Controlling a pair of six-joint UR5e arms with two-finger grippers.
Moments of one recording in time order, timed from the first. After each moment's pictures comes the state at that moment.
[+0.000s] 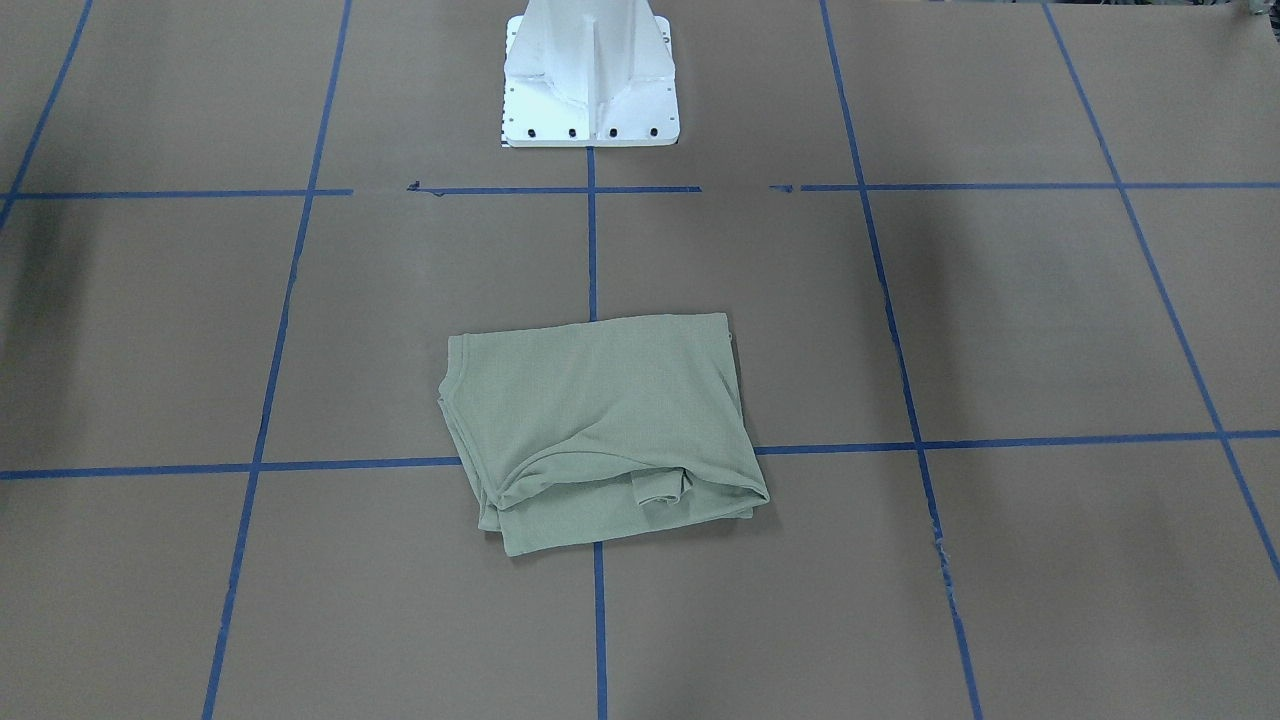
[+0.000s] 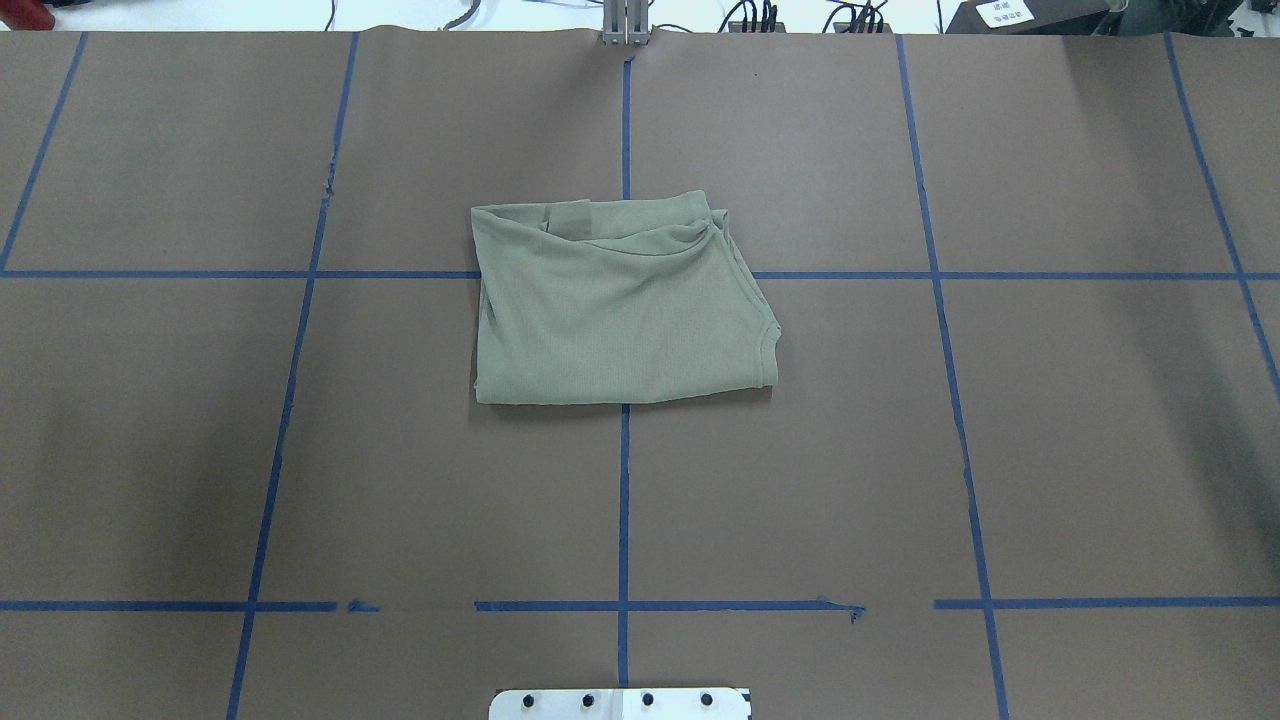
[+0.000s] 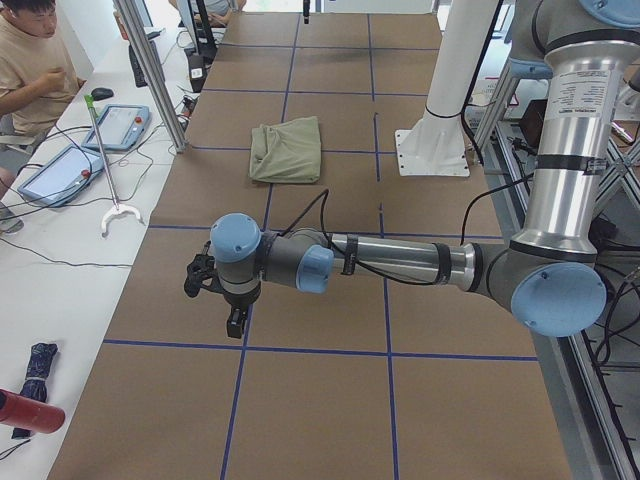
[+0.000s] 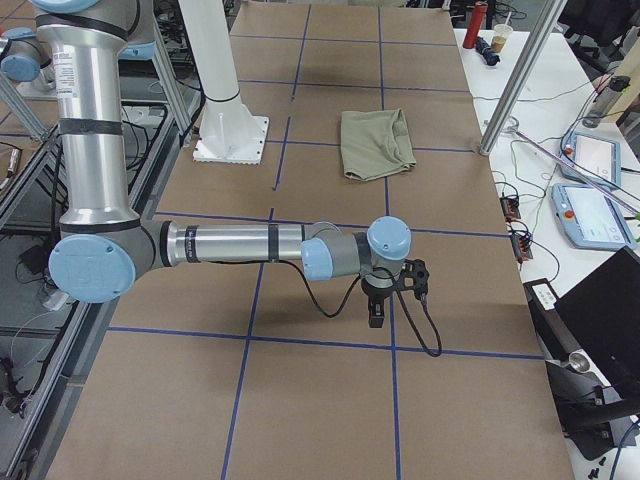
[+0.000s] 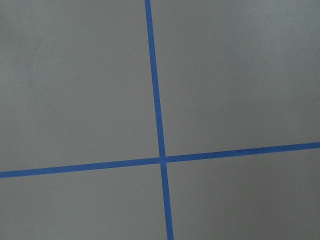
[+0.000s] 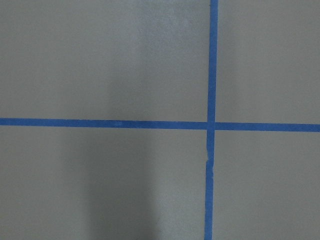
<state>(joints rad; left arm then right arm) -1.56 -1.63 -1.56 -1.73 -2.37 -0.06 1.44 -1.55 1.58 -1.43 2.34 0.20</state>
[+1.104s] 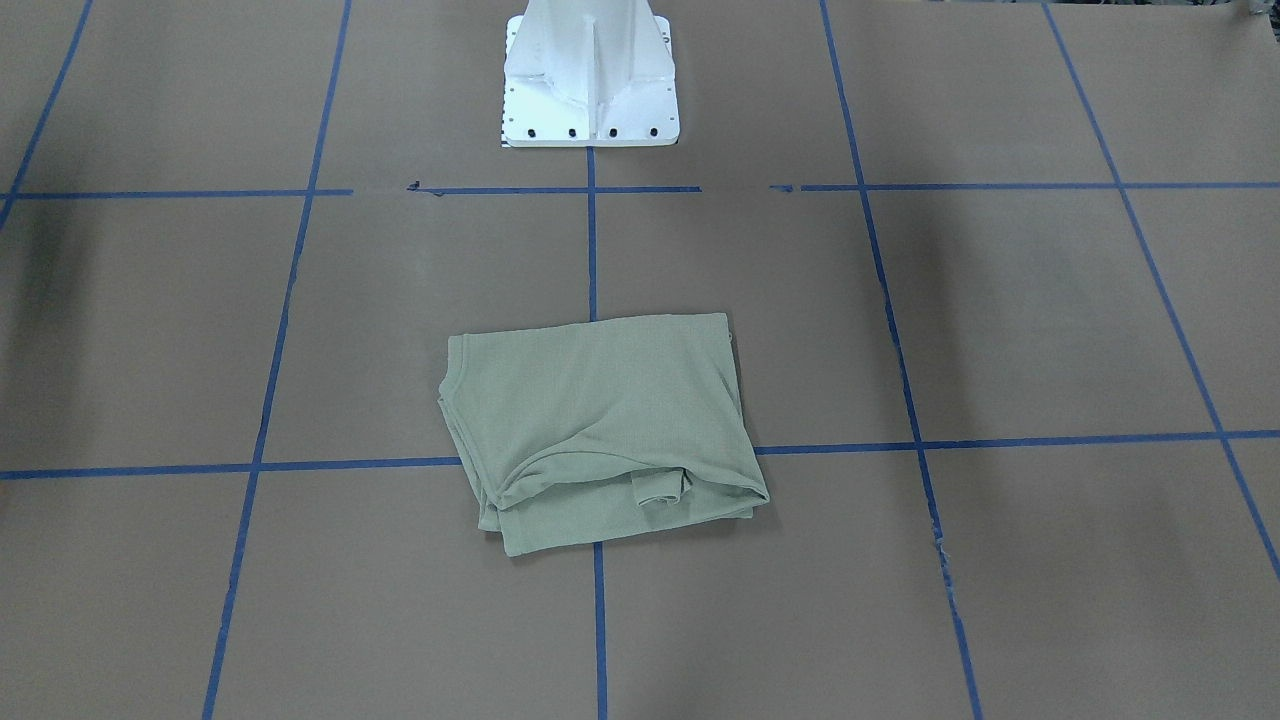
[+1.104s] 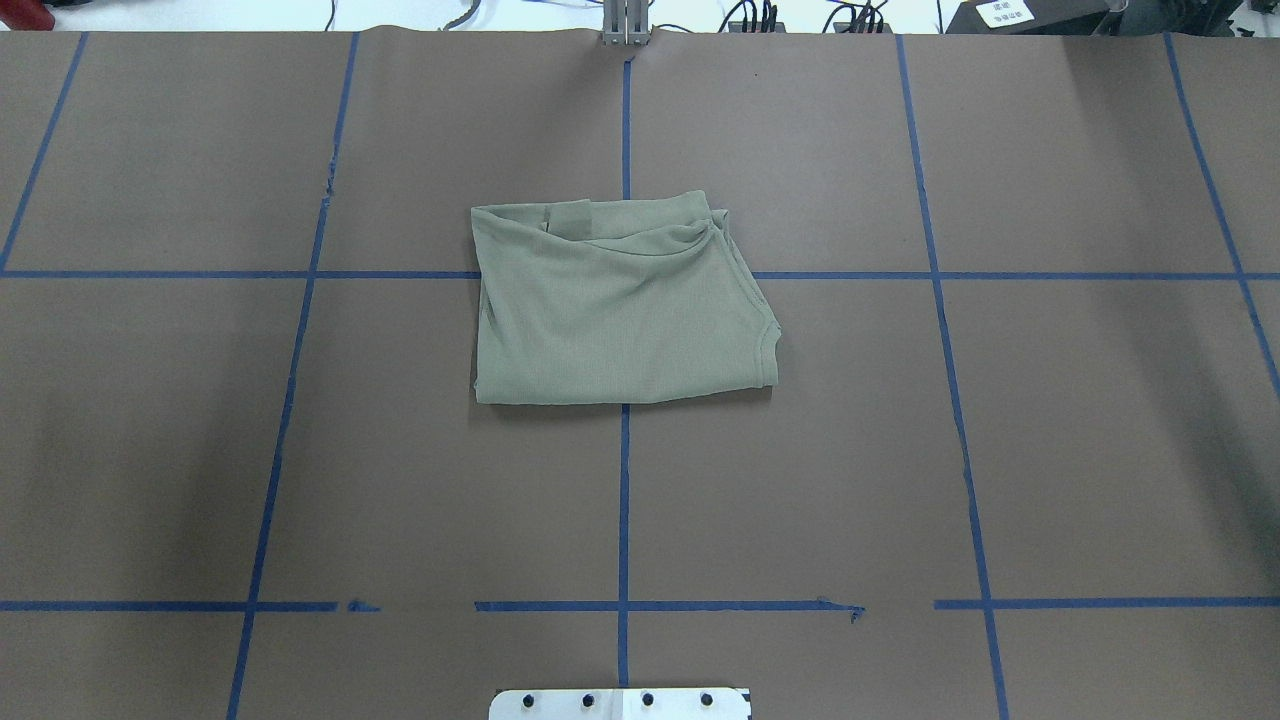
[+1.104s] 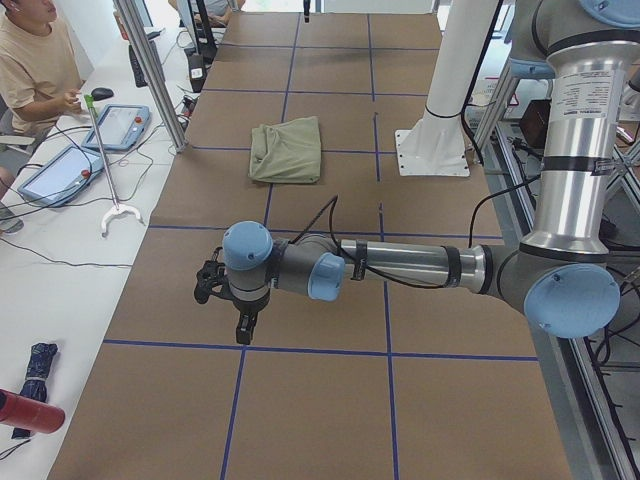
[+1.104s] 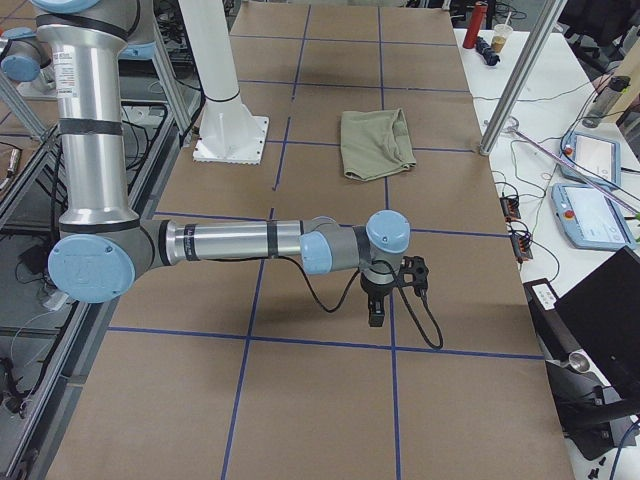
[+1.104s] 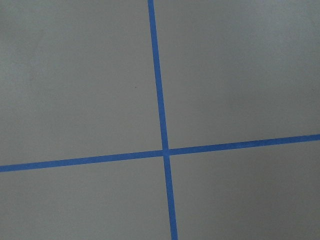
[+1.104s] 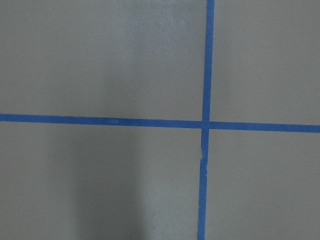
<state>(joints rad) -1.56 -1.61 -1.58 -1.75 -2.37 -0.06 1.43 -1.55 1.61 -1.46 2.31 0.19</state>
